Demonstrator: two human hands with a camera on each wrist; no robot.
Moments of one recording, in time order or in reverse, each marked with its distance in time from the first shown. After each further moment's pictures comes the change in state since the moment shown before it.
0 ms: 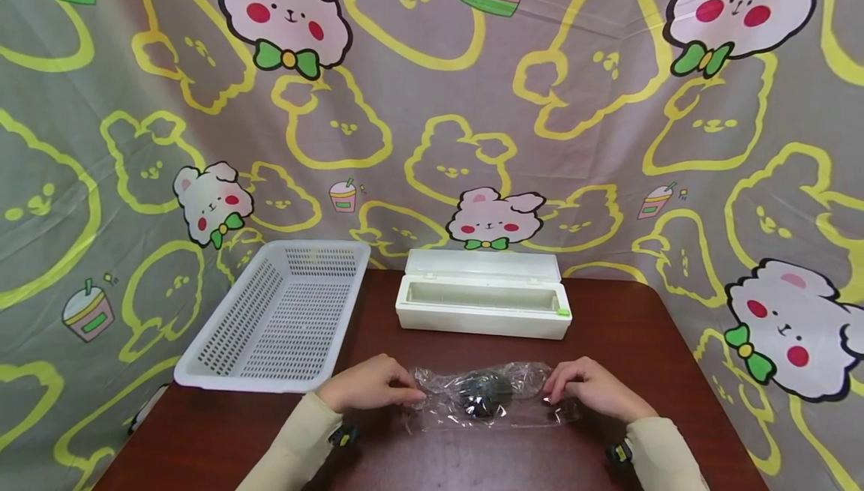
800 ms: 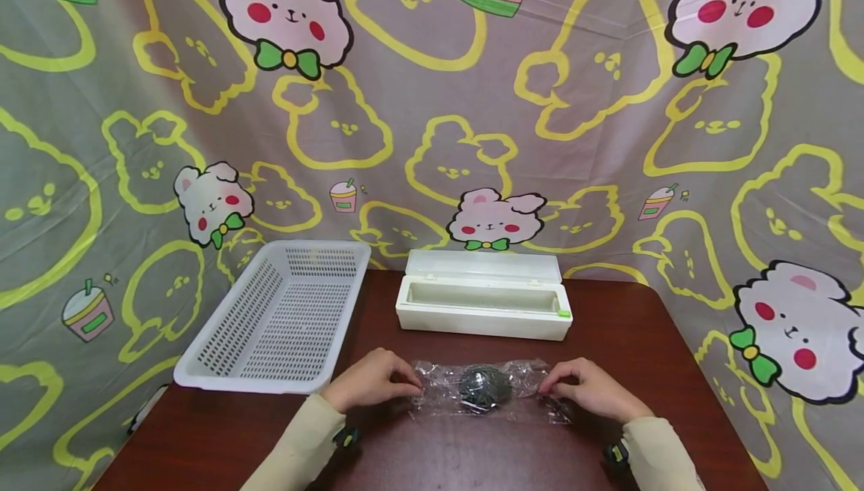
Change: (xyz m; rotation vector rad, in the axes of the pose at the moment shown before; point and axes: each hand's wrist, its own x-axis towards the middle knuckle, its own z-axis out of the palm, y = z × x) left_hand 0.006 -0.011 0.007 0.075 0.135 -0.100; right_hand 0.005 0.002 0.003 -0.057 0.007 0.135
